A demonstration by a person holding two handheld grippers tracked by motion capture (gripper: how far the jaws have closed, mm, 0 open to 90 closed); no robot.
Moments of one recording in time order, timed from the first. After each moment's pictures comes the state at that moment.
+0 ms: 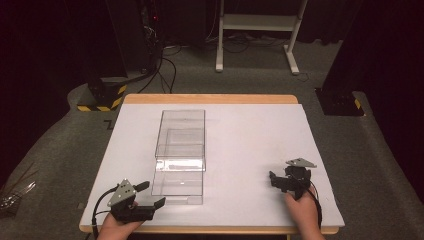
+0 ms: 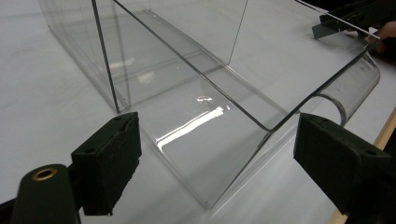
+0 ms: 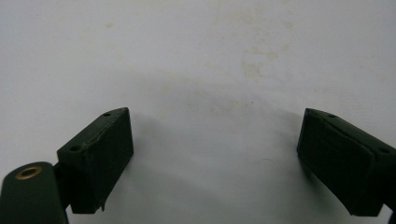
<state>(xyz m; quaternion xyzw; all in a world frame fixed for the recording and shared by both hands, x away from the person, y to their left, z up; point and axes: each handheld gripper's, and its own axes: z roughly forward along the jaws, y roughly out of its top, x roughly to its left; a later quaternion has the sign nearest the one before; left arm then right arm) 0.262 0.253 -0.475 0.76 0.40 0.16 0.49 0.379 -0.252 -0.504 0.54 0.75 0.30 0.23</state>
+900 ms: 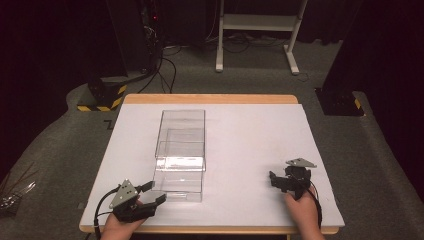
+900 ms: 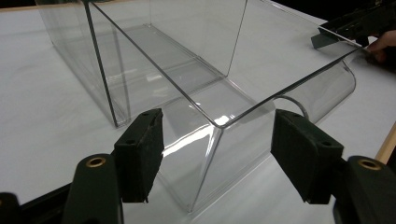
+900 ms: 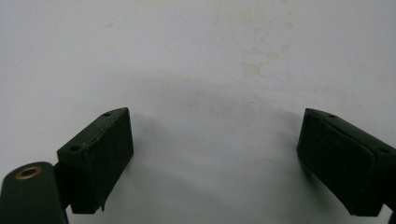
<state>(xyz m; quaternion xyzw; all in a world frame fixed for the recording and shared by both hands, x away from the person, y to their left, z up) 0.261 0.246 -0.474 0.75 0.39 0.19 0.50 0.379 -0.252 -0.504 0.54 0.75 0.30 0.23</state>
